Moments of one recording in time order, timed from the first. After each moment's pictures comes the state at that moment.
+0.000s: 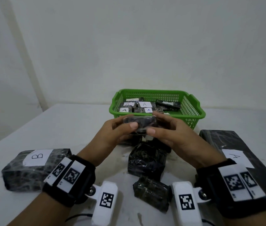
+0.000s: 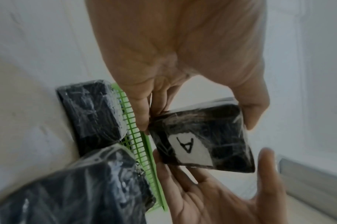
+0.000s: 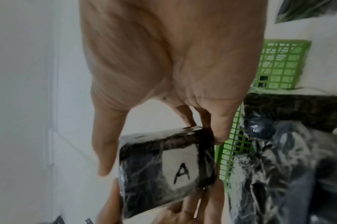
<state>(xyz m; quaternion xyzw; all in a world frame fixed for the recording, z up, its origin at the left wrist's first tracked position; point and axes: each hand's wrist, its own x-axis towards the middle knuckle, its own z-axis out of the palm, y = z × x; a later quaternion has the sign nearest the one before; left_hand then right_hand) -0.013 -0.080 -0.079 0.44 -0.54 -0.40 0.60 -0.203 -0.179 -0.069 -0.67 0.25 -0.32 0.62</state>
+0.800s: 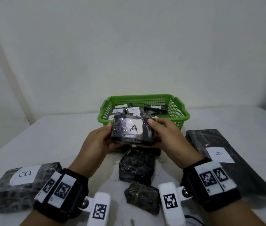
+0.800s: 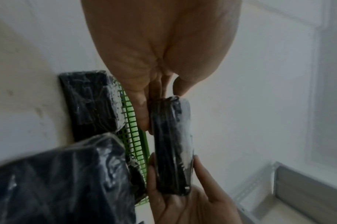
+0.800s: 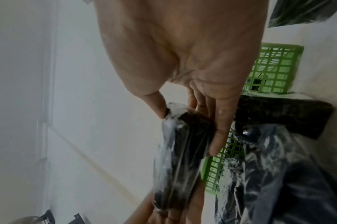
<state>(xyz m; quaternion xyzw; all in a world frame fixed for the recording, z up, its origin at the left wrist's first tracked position) -0.018 -0.088 -0.078 0.47 -0.40 -0.41 0.67 -0.198 -0.194 -0.082 -0.60 0.34 -0.41 0.60</state>
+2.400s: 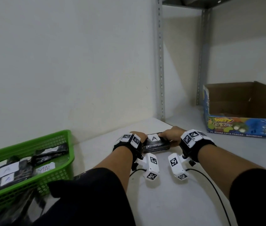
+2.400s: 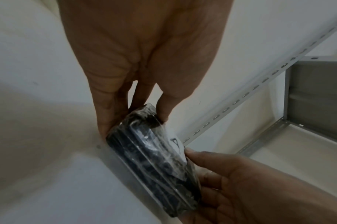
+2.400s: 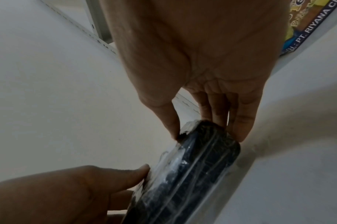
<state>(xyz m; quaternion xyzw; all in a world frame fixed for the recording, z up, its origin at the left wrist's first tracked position) -0.395 -0.424 -0.070 0.66 -0.67 -0.31 0.15 -0.570 -0.421 -0.076 -0.51 0.71 -0.30 0.38</state>
